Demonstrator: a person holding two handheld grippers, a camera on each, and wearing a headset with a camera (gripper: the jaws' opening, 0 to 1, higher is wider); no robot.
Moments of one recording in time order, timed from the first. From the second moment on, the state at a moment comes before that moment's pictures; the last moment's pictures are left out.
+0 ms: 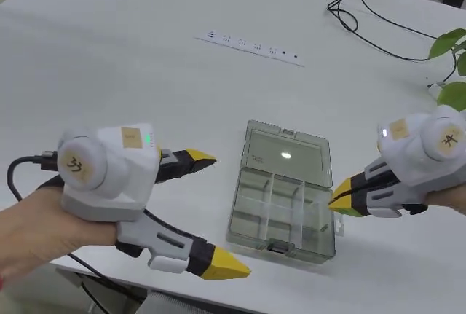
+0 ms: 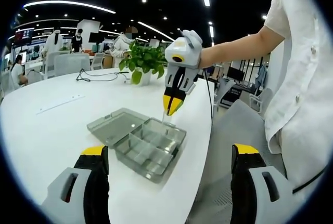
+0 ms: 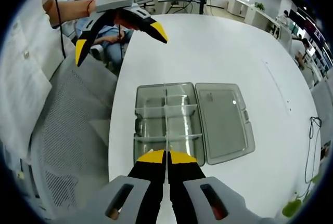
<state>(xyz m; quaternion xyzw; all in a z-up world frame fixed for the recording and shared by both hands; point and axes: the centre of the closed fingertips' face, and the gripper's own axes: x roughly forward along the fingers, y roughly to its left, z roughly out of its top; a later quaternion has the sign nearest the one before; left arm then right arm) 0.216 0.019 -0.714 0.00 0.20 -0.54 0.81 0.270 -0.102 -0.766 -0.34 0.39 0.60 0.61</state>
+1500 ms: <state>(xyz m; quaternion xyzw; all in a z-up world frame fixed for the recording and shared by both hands) 0.216 0.017 -0.718 0.00 0.20 -0.55 0.81 0.271 -0.100 -0.799 -0.34 0.38 0.62 0.60</state>
